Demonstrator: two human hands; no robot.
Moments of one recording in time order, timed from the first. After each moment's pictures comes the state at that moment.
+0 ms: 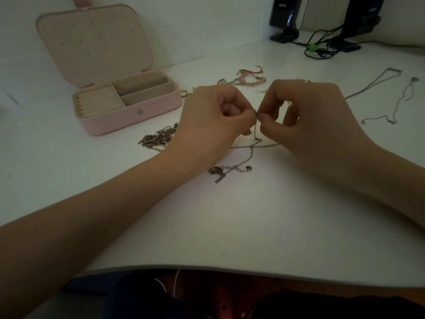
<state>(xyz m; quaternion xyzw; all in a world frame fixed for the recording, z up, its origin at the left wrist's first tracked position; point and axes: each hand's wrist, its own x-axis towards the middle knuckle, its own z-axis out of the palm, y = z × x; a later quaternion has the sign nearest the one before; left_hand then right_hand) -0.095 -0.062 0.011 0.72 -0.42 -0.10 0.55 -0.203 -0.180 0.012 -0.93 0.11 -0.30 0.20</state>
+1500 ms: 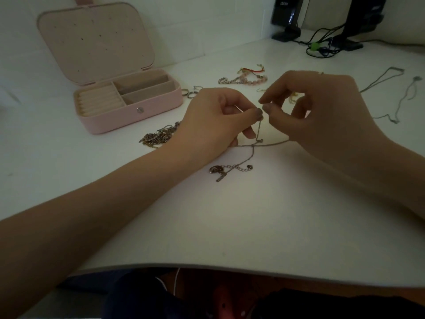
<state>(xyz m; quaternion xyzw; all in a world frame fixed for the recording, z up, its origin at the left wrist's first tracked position) -0.092 -0.062 0.012 0.72 -0.40 -0.18 0.54 -0.205 -0.187 0.014 -0.92 0.10 -0.32 0.21</state>
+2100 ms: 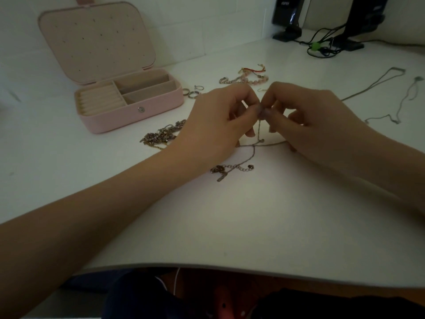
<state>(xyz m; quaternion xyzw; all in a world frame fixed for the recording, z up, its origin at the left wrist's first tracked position) -0.090 -0.061 0.009 0.72 -0.50 -0.08 0.48 -0.203 -0.190 0.011 -0.93 0.10 -0.23 0.26</state>
